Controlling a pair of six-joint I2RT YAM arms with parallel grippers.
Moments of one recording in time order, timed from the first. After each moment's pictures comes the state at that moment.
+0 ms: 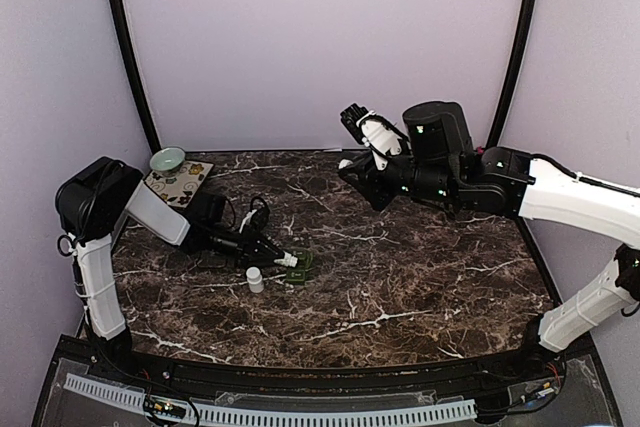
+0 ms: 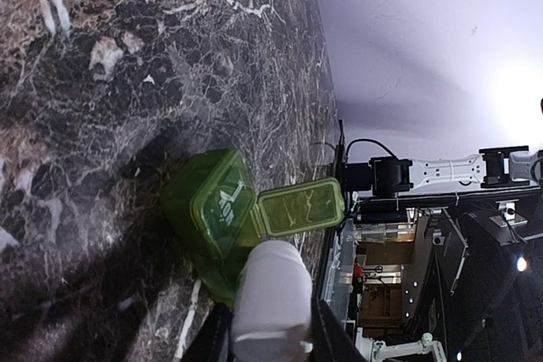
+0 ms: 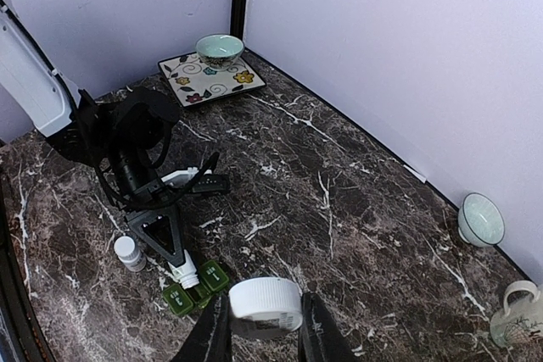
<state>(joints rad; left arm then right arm) -0.41 1.98 0.80 0.42 1.13 -0.67 1.03 1.38 1.28 -0.31 0.20 -0.05</state>
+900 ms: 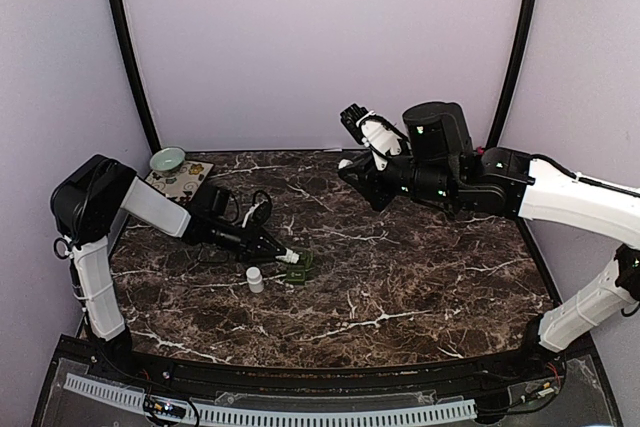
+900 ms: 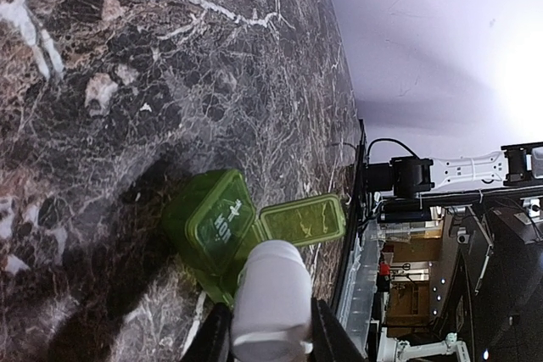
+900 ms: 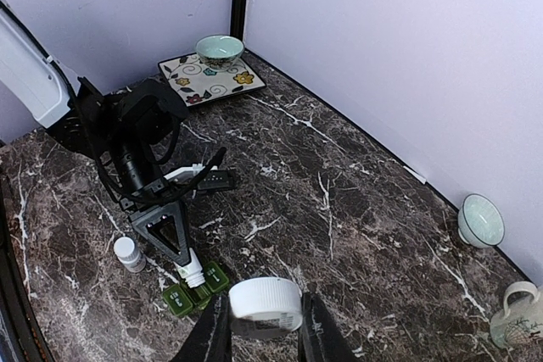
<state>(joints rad) -0.42 1.94 0.87 0.24 1.06 -0.54 1.03 1.38 1.28 -0.30 0.20 -0.06</state>
